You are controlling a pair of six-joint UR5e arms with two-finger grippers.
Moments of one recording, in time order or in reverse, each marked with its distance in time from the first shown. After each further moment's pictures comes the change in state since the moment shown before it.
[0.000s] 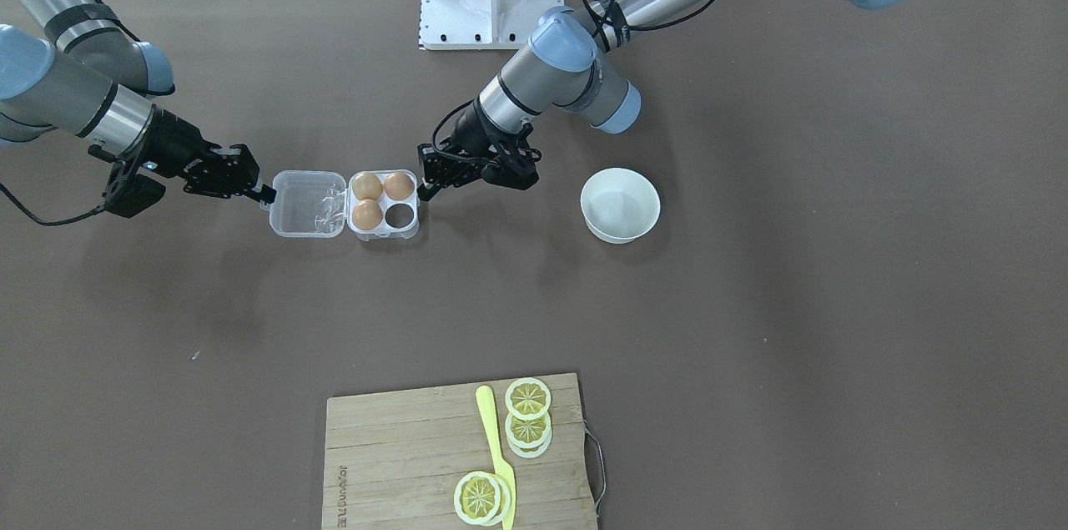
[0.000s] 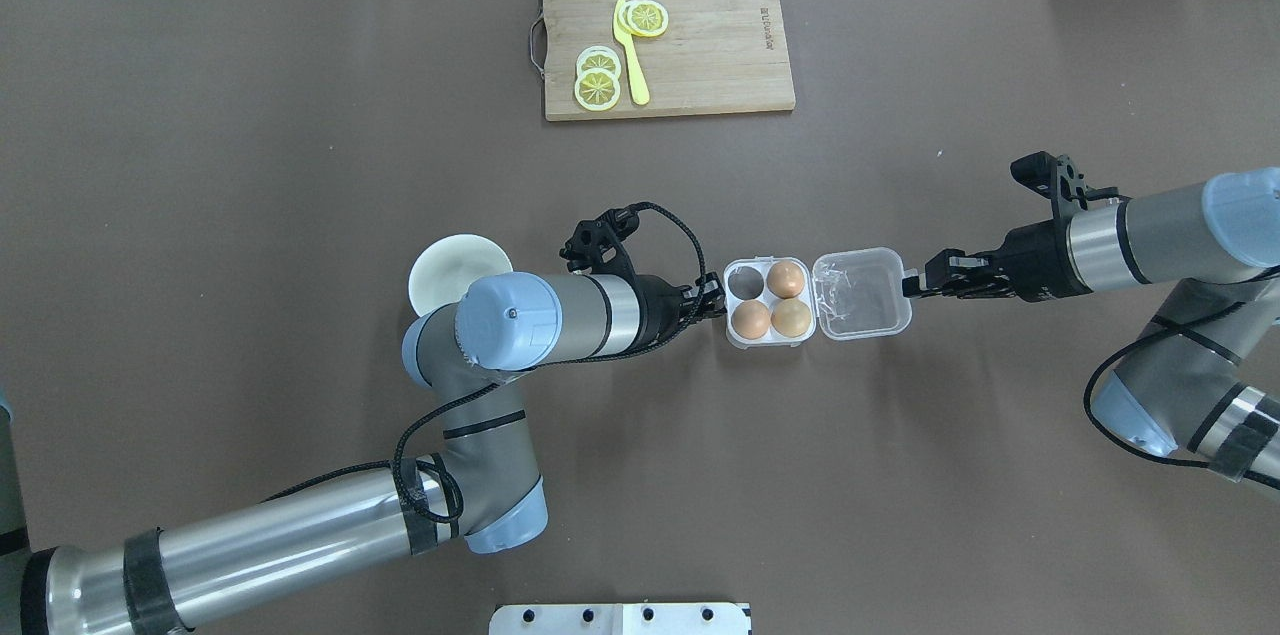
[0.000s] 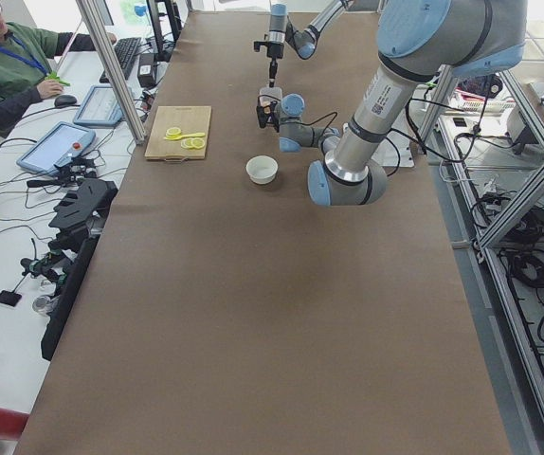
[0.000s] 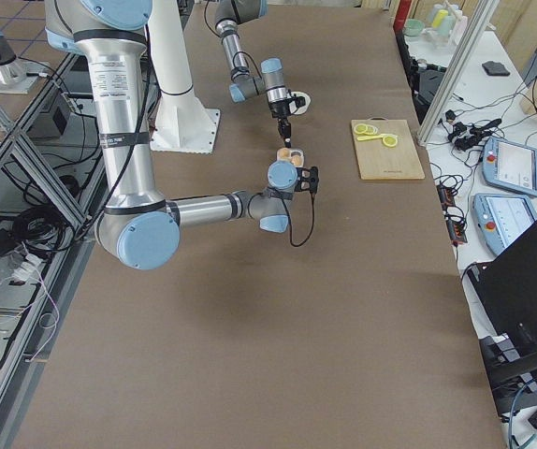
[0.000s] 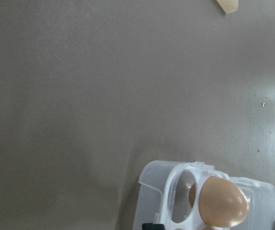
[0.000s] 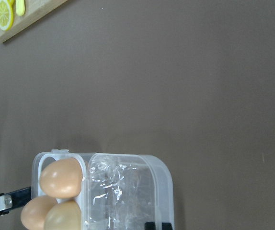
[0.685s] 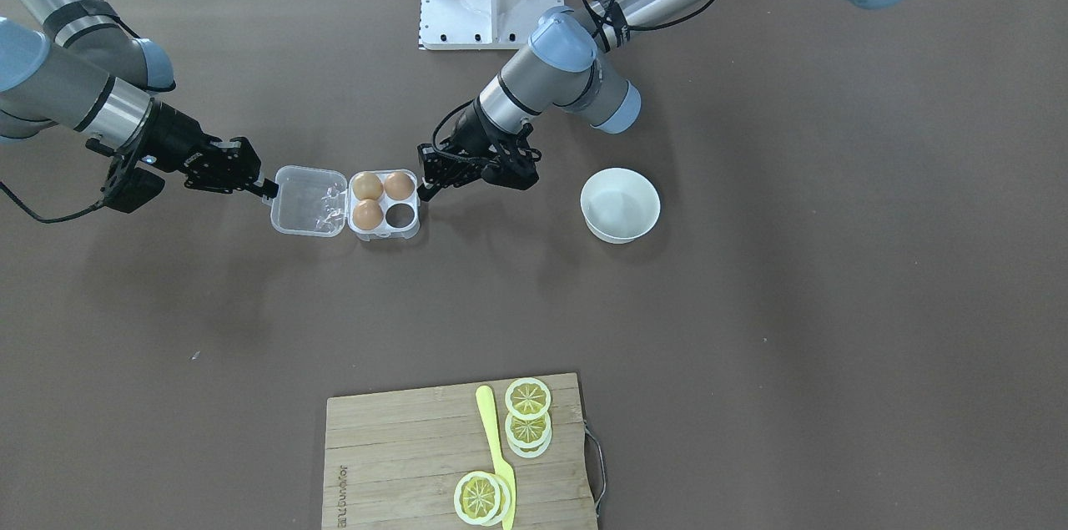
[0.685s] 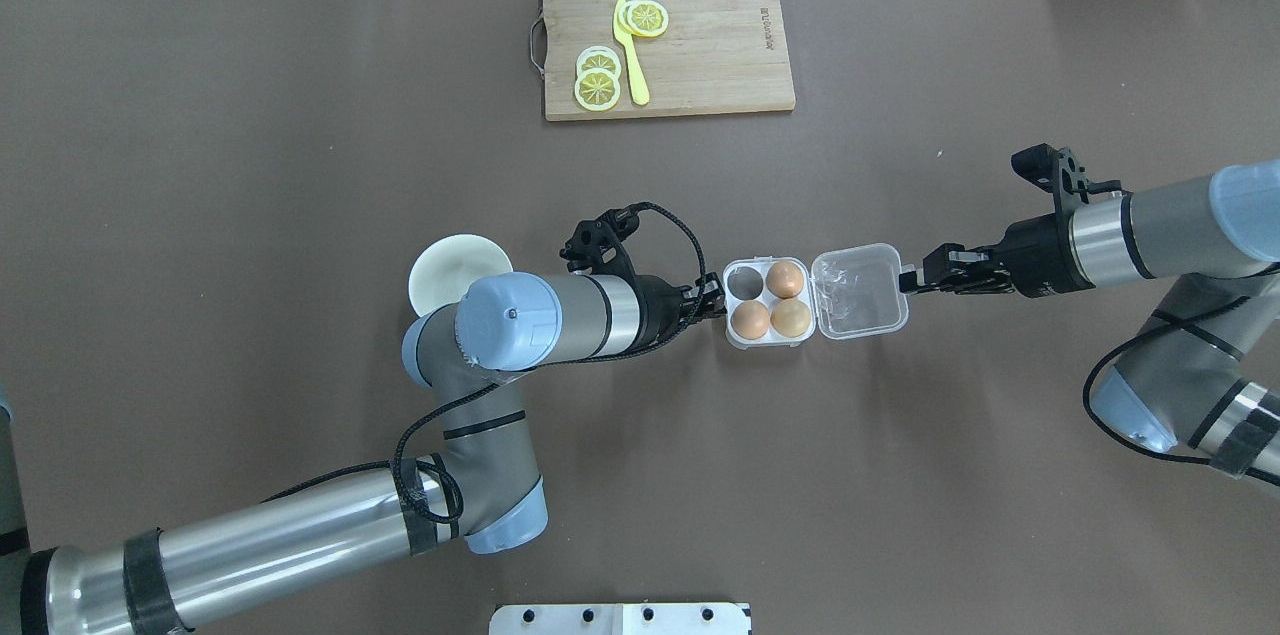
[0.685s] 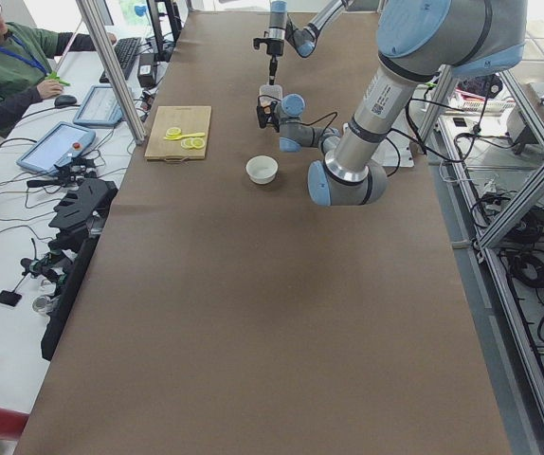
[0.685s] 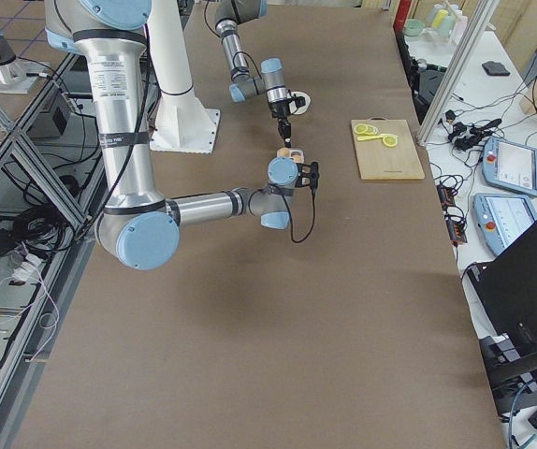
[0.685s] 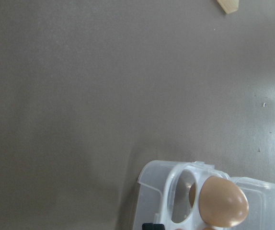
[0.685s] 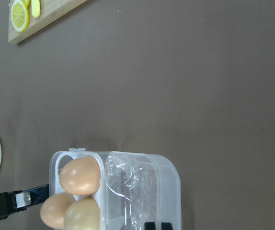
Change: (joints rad) left arm 0.001 0.000 0.000 0.000 0.000 0.000; right arm 0.006 0.002 0.030 -0.005 0.008 0.012
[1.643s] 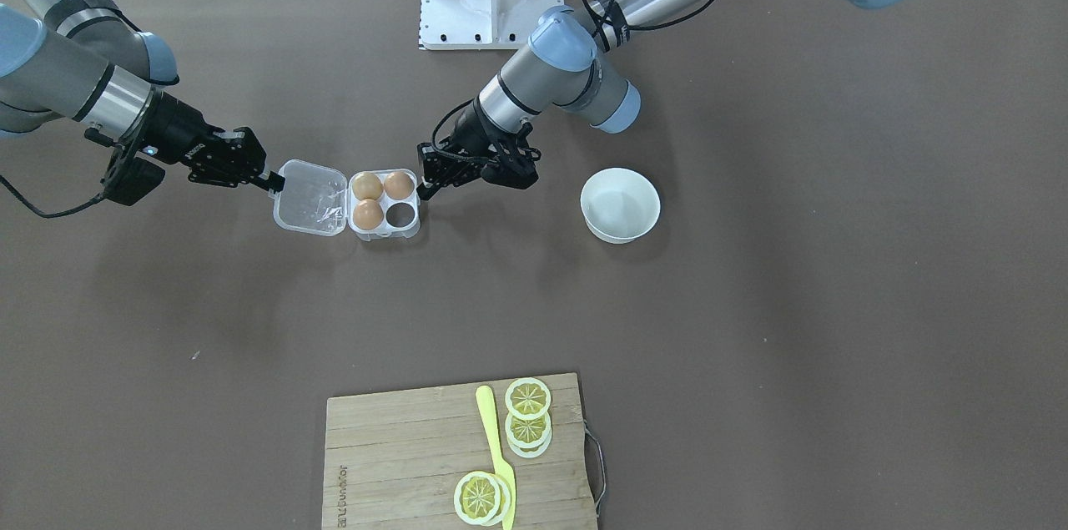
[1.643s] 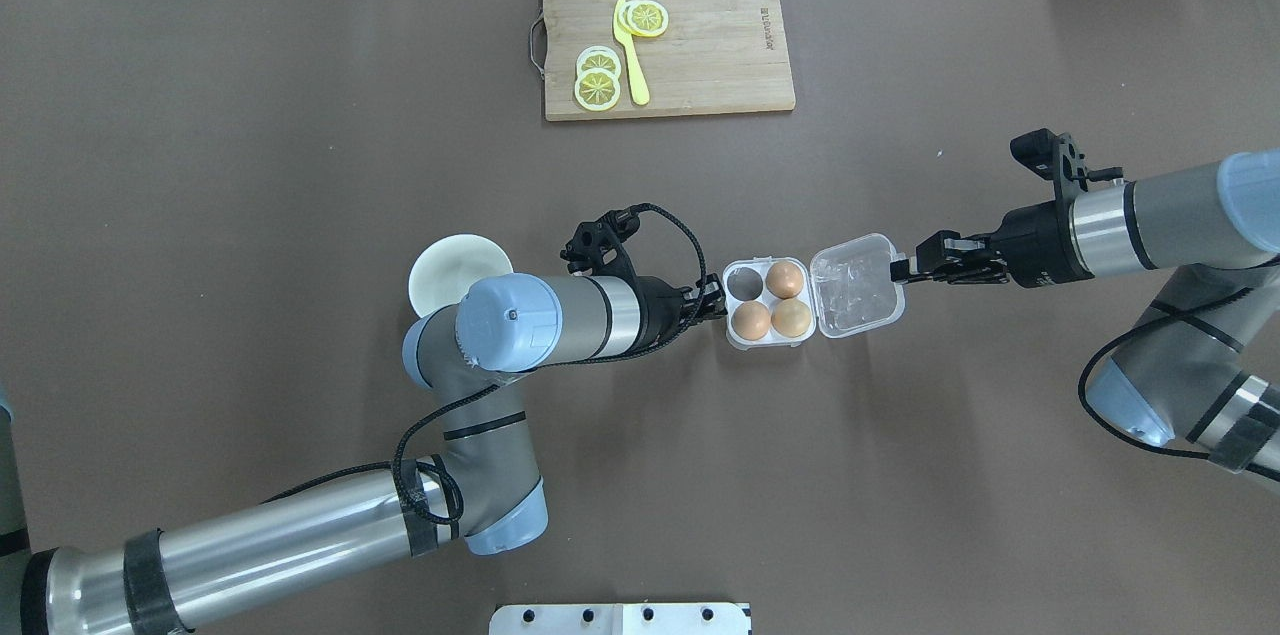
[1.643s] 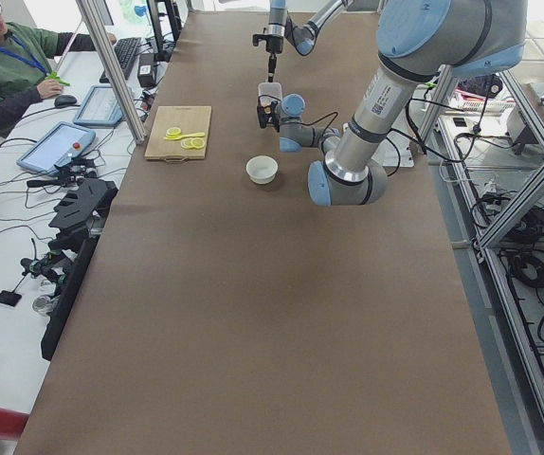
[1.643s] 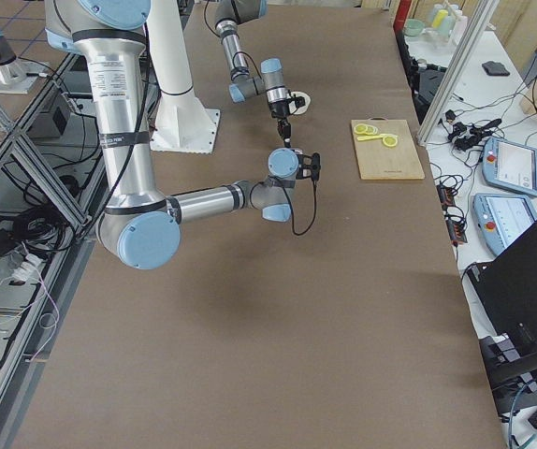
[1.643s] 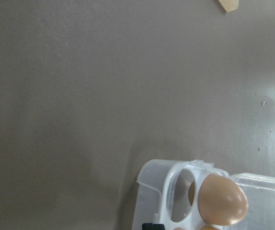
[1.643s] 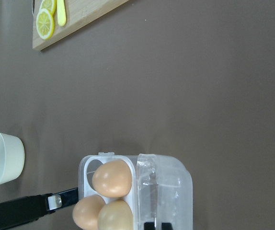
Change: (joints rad) left arm 0.001 0.000 0.000 -0.001 -0.001 0.000; right arm 0.009 0.008 0.046 -0.013 0.000 0.025
